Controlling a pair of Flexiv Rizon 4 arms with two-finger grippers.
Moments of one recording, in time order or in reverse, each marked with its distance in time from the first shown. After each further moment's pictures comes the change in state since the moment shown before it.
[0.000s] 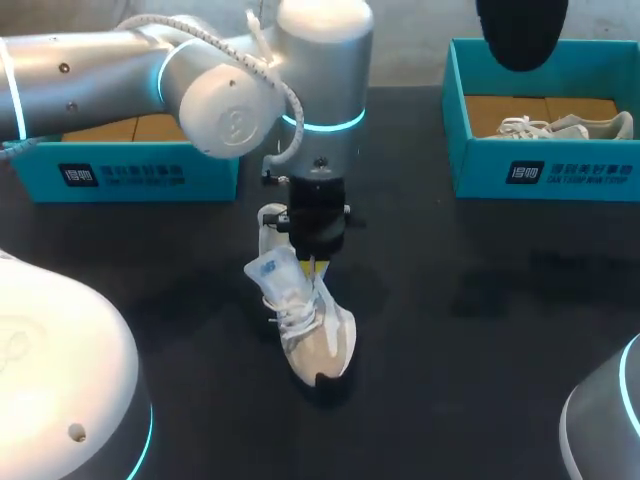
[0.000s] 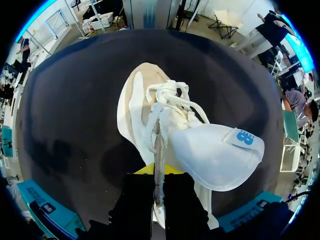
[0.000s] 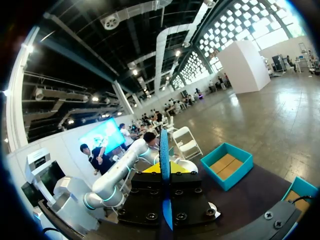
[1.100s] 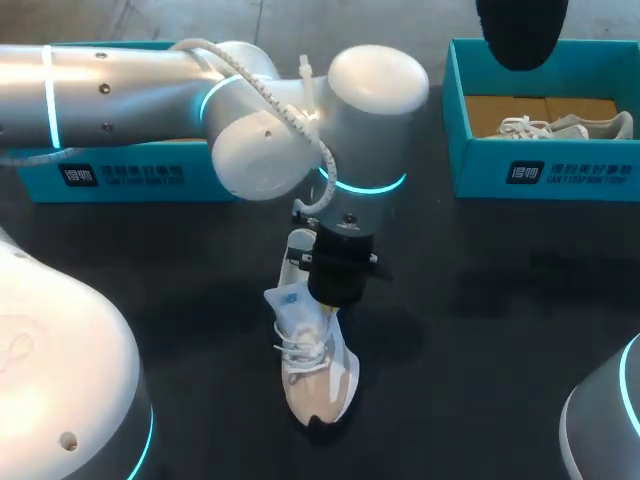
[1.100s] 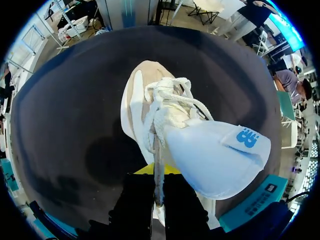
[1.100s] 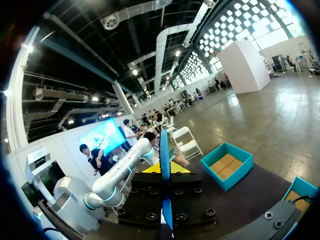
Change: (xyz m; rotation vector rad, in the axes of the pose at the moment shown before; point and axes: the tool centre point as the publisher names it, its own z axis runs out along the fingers) left arm -0.030 -0.042 0.025 -0.071 0.070 0.169; right arm 0.000 0.000 0.000 0.000 0.000 0.000
